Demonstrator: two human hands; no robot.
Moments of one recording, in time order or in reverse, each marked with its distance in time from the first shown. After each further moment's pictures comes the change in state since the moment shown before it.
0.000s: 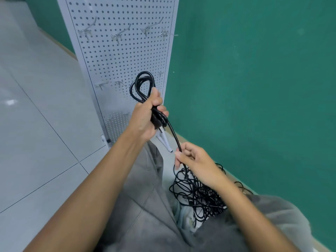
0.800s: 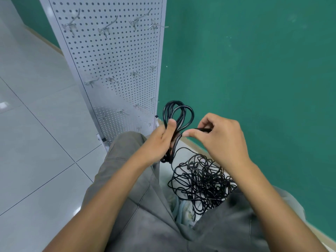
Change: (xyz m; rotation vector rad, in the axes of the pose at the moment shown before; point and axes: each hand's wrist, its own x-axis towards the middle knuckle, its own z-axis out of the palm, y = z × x) left_hand -0.044 -0.059 -0.018 1.125 -0.282 0.062; right_hand -0.013 -0.061 -0.037 -0.771 0.595 -0.014
